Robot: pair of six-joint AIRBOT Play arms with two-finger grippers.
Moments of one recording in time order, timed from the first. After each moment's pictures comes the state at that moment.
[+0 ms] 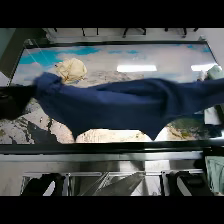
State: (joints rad) left arm -0.12 -0.61 1.41 1.10 -1.19 -1.58; right arm -0.01 -0.64 1.71 -1.35 1.41 1.56
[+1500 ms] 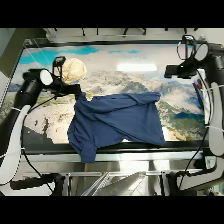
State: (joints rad) left arm -0.20 -1.45 1.46 1.46 -1.17 -1.62; right arm -0.02 -1.62 1.84 -1.48 1.34 1.56
